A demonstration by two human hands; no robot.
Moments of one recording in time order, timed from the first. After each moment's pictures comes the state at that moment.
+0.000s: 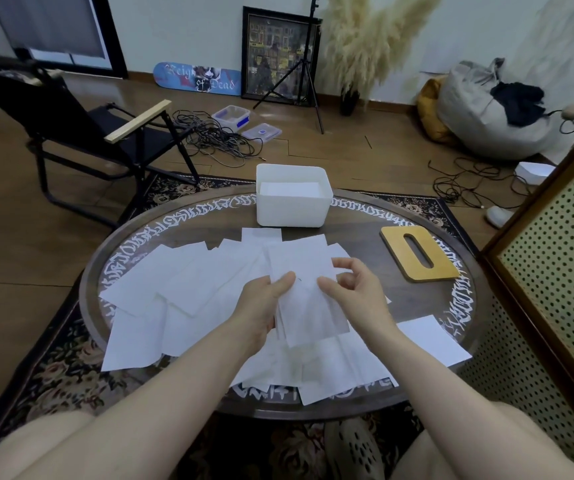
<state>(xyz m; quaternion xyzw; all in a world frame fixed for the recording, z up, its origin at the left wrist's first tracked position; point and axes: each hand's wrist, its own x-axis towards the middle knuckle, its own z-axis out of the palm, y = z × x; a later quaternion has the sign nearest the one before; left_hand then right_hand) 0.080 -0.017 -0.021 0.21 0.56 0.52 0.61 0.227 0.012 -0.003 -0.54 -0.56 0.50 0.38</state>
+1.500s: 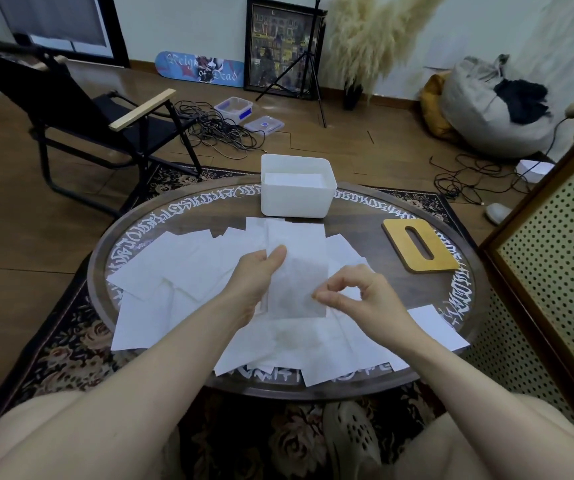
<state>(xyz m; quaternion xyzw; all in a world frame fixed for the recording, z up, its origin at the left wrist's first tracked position) 0.061 -0.016 -0.011 0.30 0.59 0.51 0.55 0.245 -0.012 0.008 -0.42 -0.76 0.40 0.29</state>
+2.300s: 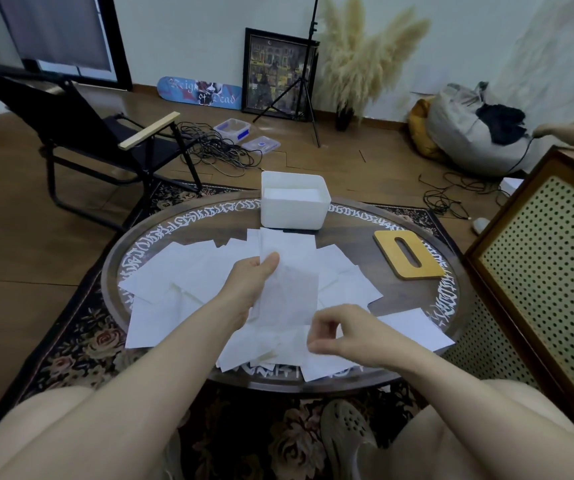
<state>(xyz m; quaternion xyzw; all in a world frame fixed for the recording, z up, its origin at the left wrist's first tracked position) 0.055 -0.044 0.010 0.31 0.59 0.51 0.54 0.246 -0.049 0.021 -0.44 -0.83 0.34 0.04</state>
